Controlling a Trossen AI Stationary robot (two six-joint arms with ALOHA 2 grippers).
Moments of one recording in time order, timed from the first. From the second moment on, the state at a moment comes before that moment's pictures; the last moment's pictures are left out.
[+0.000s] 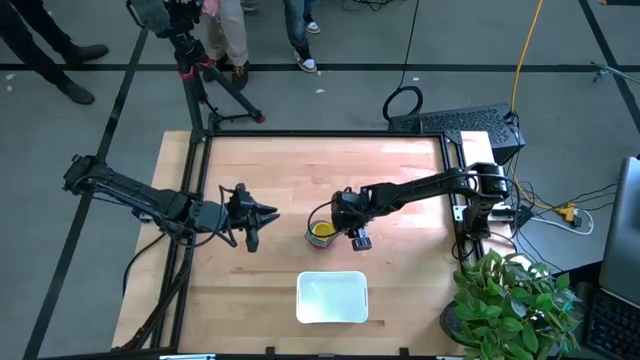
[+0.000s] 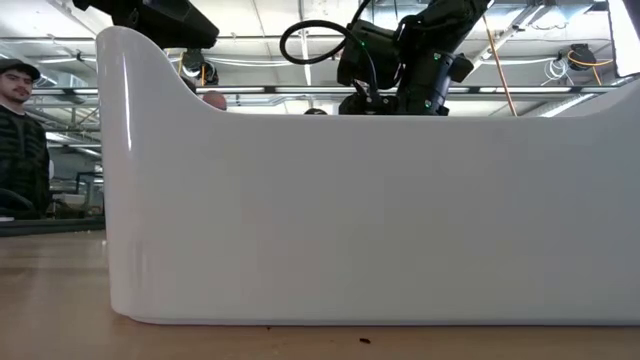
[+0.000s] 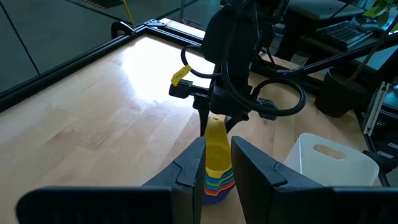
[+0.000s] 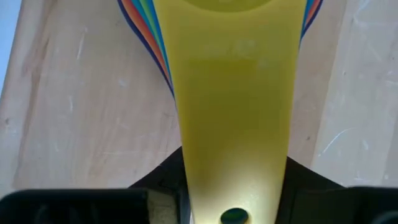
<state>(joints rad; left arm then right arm) -0.33 0.95 0.66 -0.12 -0.52 -0.45 -0.04 1.81 1.10 -0.48 -0.12 -0.23</state>
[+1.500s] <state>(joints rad) -0.33 0.95 0.66 -0.13 -0.53 -0.48 0.13 1.56 1.10 -0.54 -0.13 0.09</state>
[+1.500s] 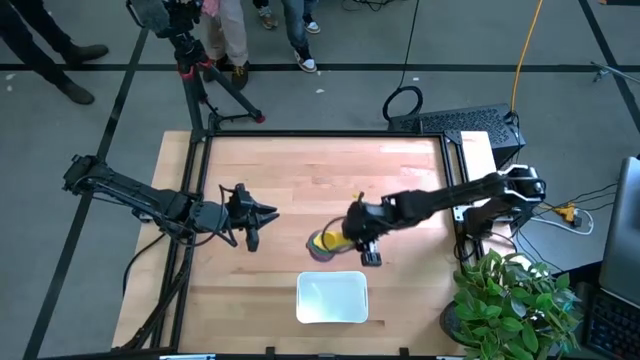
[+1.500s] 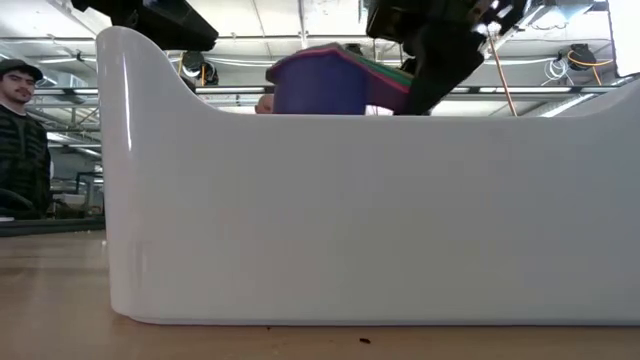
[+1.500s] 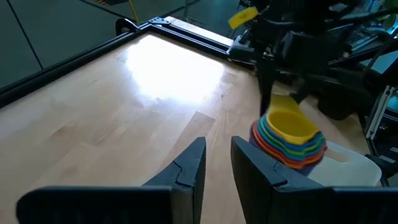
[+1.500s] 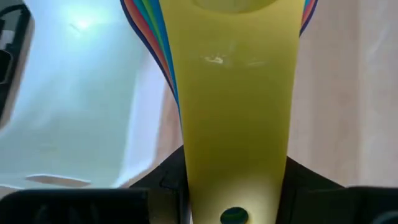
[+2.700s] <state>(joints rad) -0.33 0.95 0.66 -0.13 -0.54 -0.51 0.40 1.69 1.10 -0.35 -0.14 0.37</state>
